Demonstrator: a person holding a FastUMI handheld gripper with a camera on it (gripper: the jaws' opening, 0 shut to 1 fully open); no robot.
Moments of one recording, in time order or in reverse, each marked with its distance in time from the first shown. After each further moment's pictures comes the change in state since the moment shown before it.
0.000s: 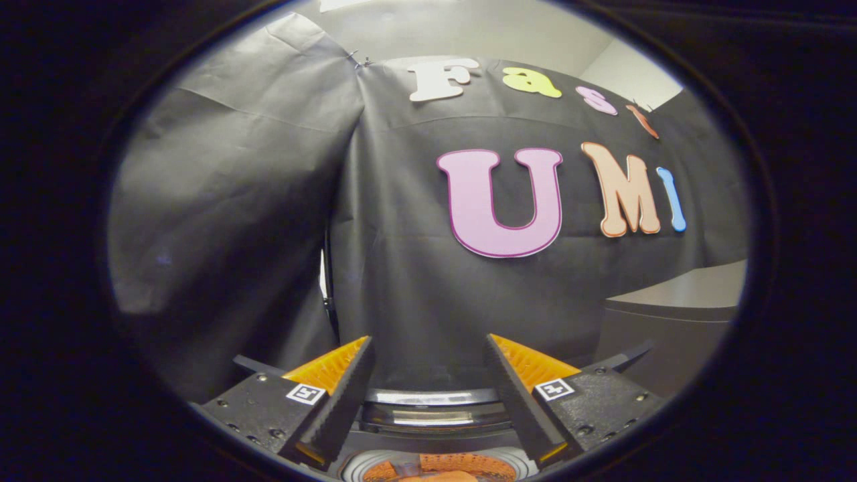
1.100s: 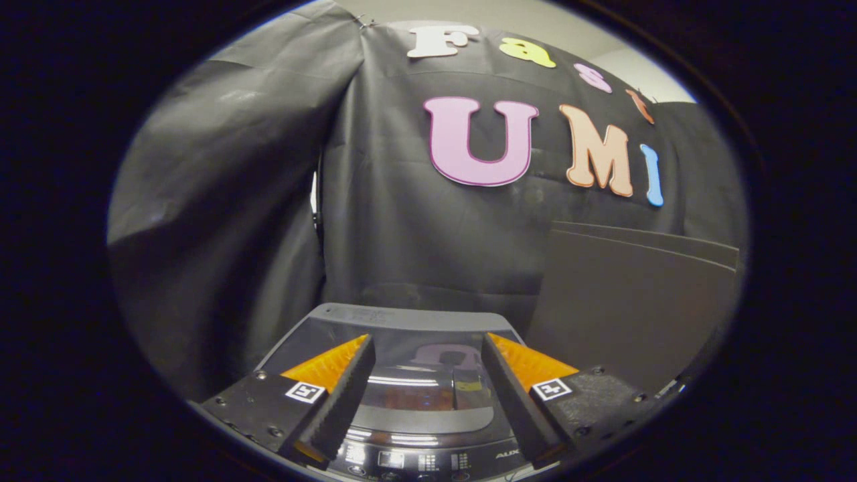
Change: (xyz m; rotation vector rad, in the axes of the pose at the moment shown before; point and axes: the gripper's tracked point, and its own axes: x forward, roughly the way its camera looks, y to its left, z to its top) arm -0.121 -0.035 -0.071 -0.094 0.253 -0.031
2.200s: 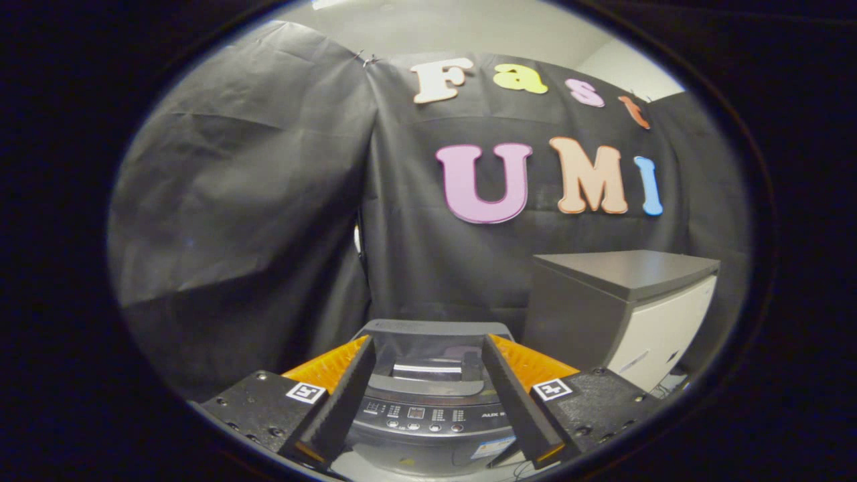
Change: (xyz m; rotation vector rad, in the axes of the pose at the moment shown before) arm -0.152 -0.033 0.061 0.114 -0.083 0.051
